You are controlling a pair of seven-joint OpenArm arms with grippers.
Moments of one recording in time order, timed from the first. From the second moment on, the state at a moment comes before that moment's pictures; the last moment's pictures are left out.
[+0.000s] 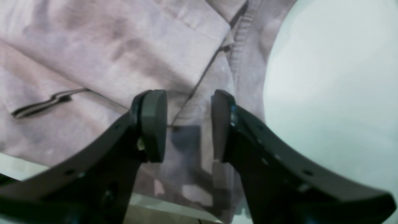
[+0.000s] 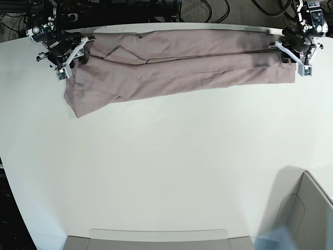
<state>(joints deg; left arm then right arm) 34.7 -23.5 -27.3 100.3 -23.0 -12.1 45.0 -31.1 21.0 12.7 109.2 19.2 18.0 -47.1</state>
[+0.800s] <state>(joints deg) 32.5 -26.5 -26.7 99.6 -20.9 -12.5 48.8 -30.3 21.1 12.7 109.2 19.1 18.0 -47.1</state>
